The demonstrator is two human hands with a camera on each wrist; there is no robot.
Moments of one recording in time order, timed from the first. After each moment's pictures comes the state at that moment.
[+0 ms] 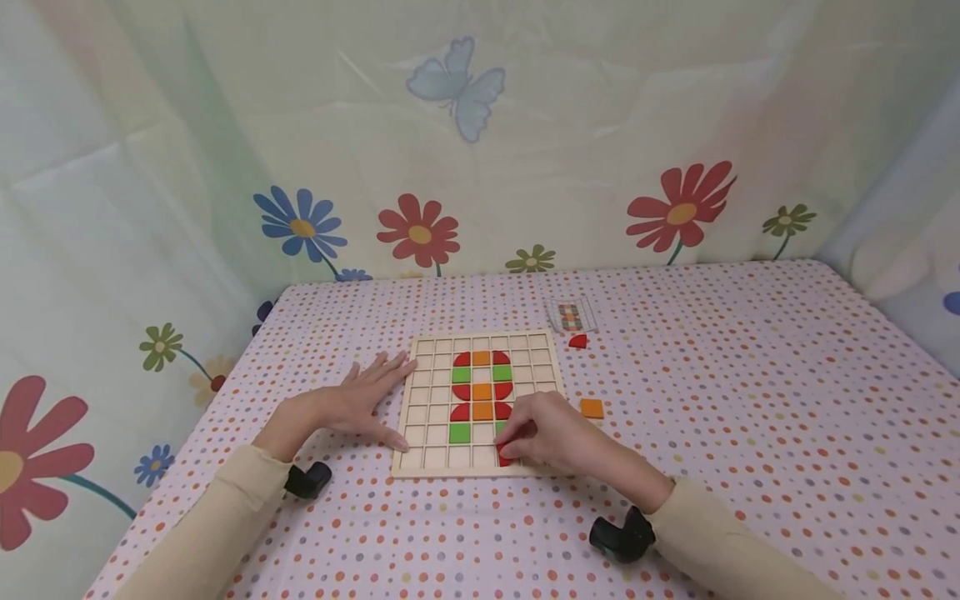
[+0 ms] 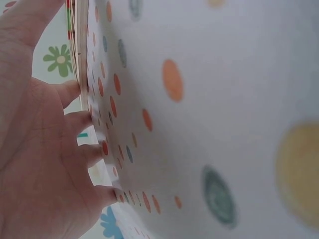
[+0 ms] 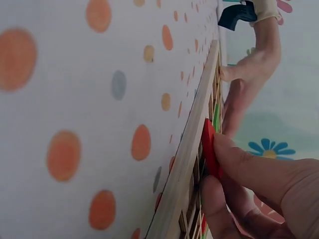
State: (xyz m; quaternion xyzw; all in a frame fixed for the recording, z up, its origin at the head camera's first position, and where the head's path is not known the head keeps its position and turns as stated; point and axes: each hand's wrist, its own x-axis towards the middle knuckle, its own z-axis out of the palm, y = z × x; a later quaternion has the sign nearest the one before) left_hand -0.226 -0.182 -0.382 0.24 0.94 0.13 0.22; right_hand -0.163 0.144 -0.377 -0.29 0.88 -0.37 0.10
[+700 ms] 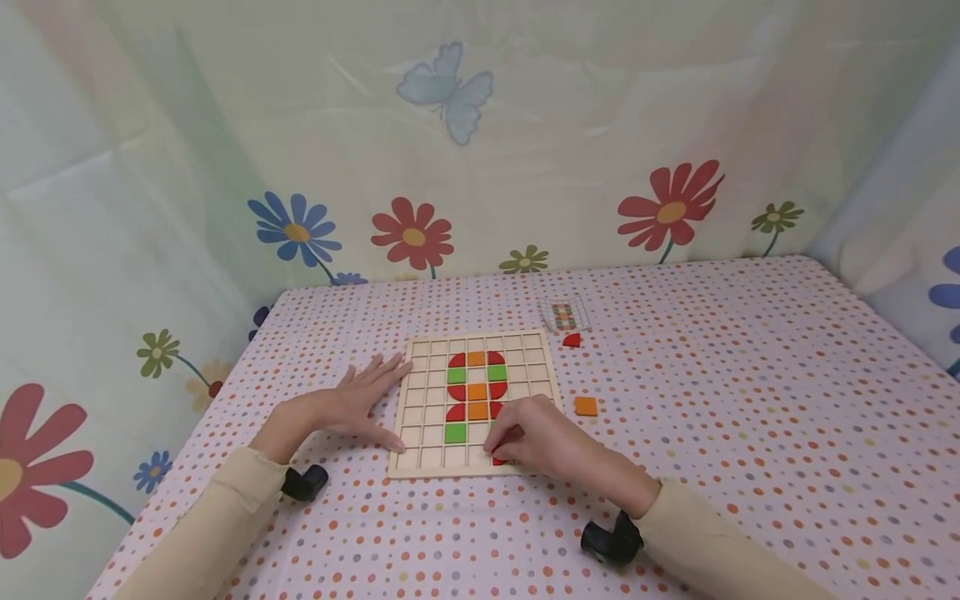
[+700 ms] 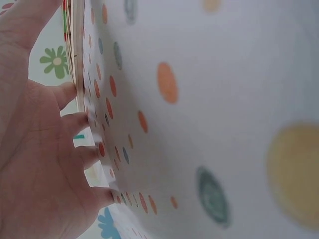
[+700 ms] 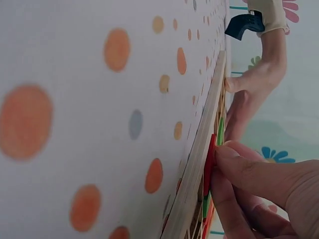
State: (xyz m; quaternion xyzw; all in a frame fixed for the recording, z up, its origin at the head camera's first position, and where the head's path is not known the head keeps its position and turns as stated) left_hand -0.225 -0.180 -0.381 0.23 0.94 0.12 0.23; right_hand -0.158 0.141 -0.379 -0.33 0.86 -0.39 0.09
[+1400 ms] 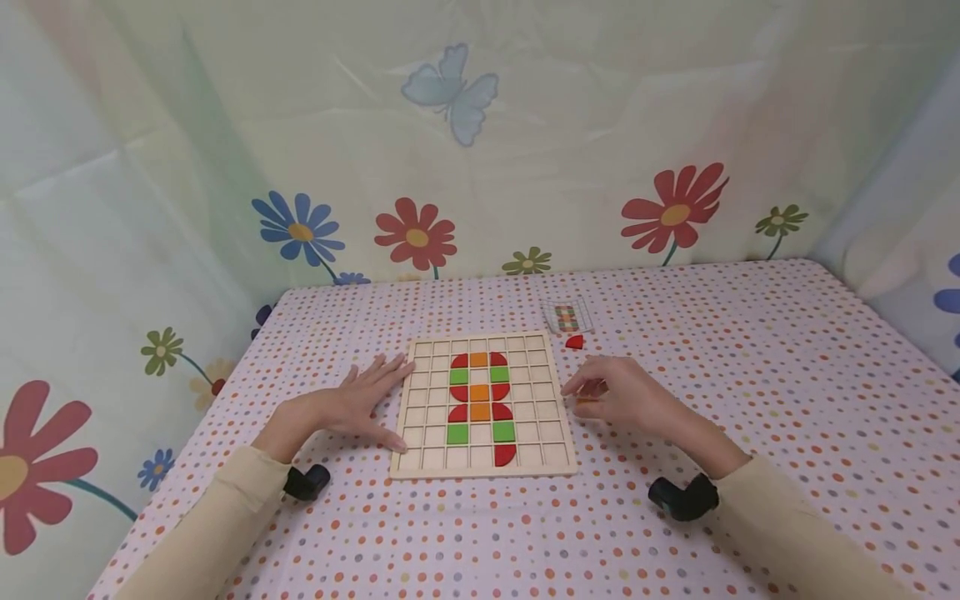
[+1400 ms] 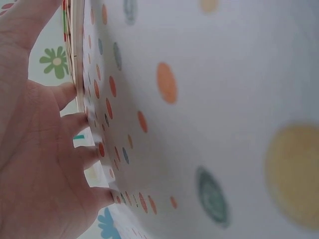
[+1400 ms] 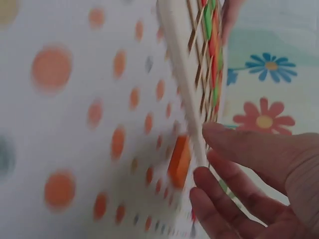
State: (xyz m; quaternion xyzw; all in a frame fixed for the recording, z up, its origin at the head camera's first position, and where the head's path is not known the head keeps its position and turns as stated) left_hand -0.225 -0.181 -0.382 0.23 0.94 0.13 0.22; right_hand -0.188 0.224 -0.369 -0.25 0.92 -0.30 0.02
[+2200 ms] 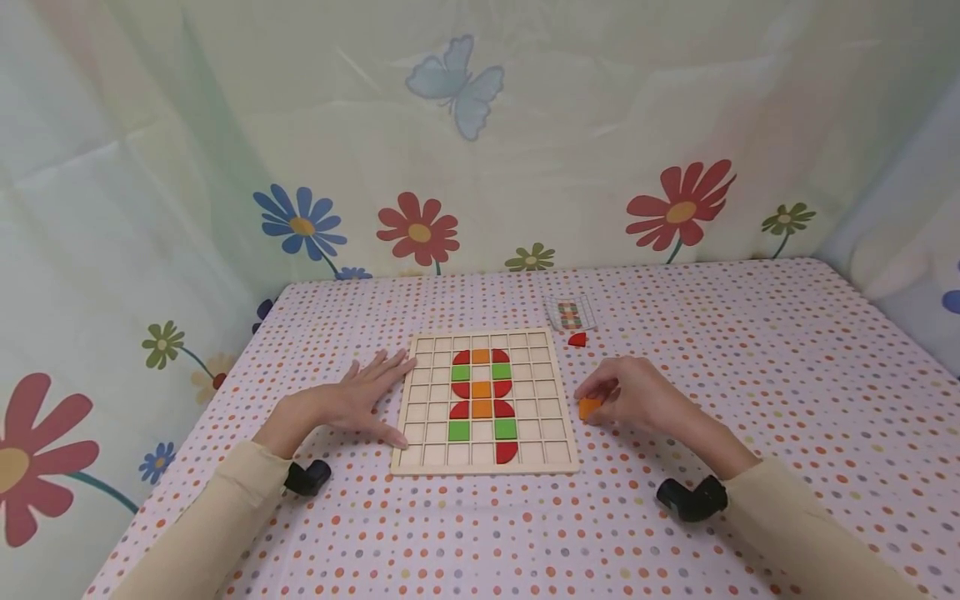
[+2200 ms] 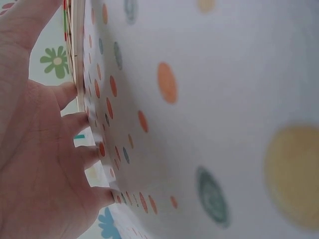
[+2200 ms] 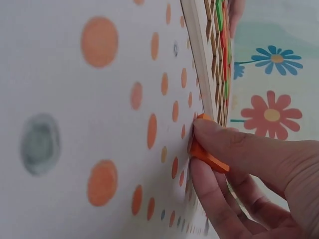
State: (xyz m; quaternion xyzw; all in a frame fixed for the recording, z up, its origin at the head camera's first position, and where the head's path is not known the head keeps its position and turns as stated) left_hand -0.225 -0.181 -0.379 0.24 0.94 0.13 0.22; right_hand -0.192 0.234 -0.373 -0.19 0.92 -0.32 0.06
